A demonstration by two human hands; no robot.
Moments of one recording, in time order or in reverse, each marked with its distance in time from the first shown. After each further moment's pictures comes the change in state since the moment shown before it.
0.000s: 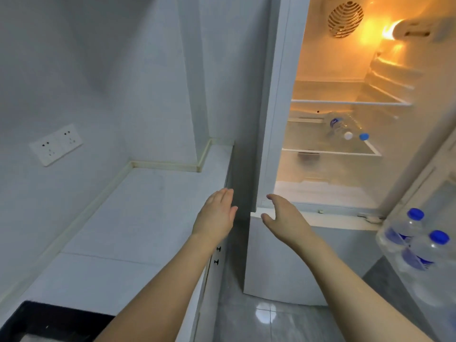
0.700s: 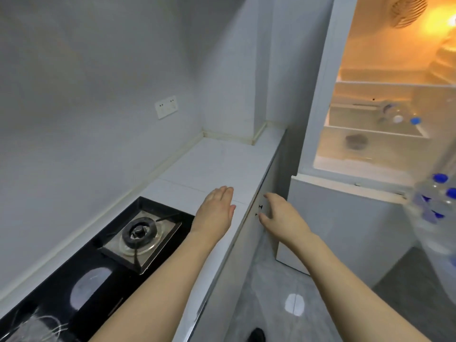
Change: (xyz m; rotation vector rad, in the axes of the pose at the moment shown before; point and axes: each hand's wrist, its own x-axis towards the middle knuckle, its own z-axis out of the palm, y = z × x) left_hand -0.312 0.034 -0.069 0.173 0.114 -0.194; right_hand -0.259 -0.065 0.027 0.053 -0.181 -0.319
